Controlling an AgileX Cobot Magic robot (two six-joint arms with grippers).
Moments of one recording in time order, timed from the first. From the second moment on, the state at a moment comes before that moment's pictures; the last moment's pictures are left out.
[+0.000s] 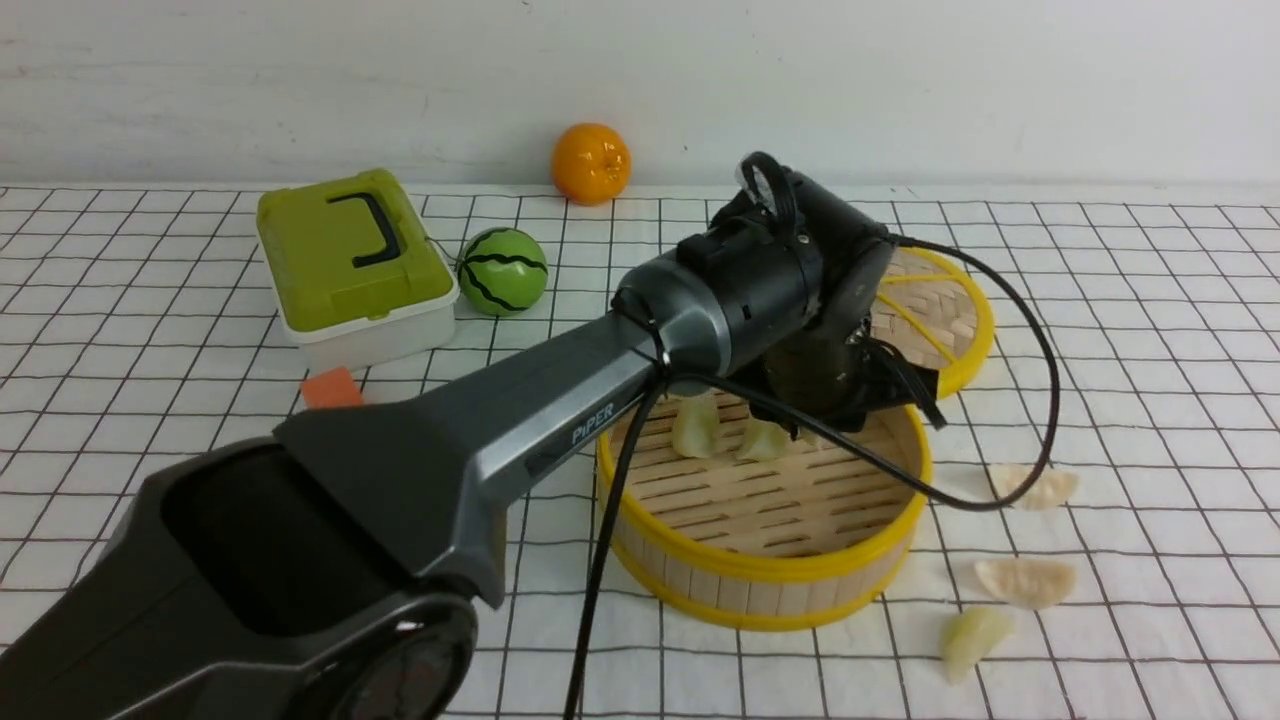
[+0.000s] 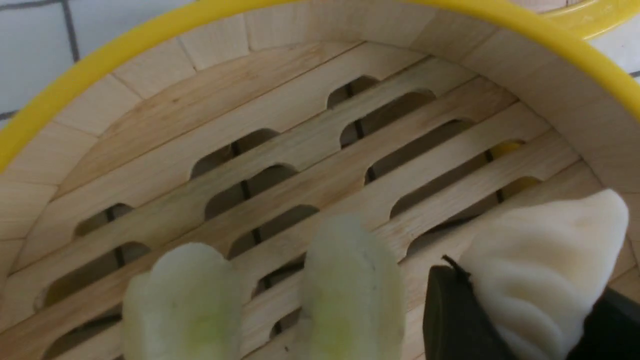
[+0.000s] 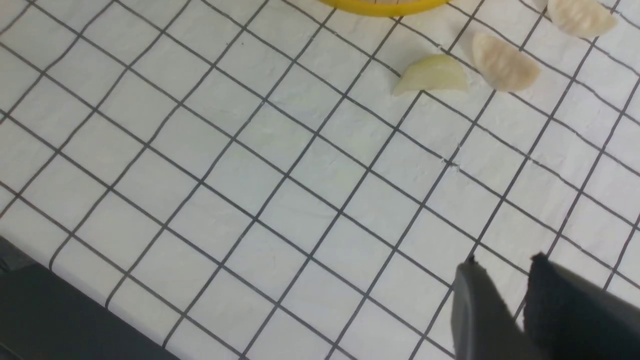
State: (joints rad) right arm 0.47 0.59 -0.78 0.05 1.15 -0.10; left arm -0.77 2.42 -2.29 0.15 0.96 -0.57
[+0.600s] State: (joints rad) right arm 0.47 0.62 -0.80 0.04 1.13 -0.06; left arm -0.77 2.22 -2.45 0.15 1.17 -0.34
